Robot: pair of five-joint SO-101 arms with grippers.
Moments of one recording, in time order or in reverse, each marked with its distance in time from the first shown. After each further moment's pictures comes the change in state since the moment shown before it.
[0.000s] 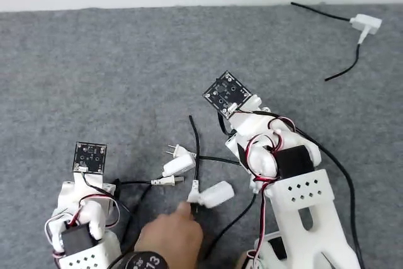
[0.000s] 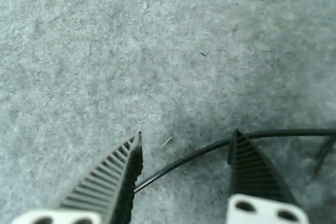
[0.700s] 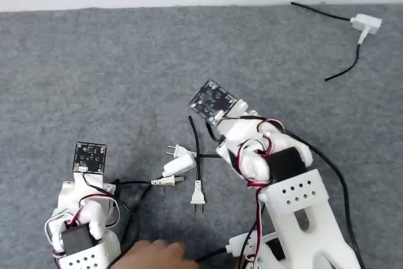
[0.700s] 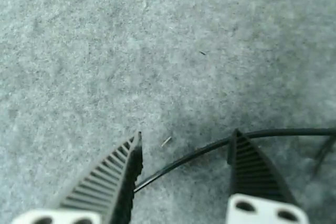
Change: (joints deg) left arm 0.0 0.0 0.0 0.0 0.0; right arm -3.8 0.0 0.0 0.4 1.2
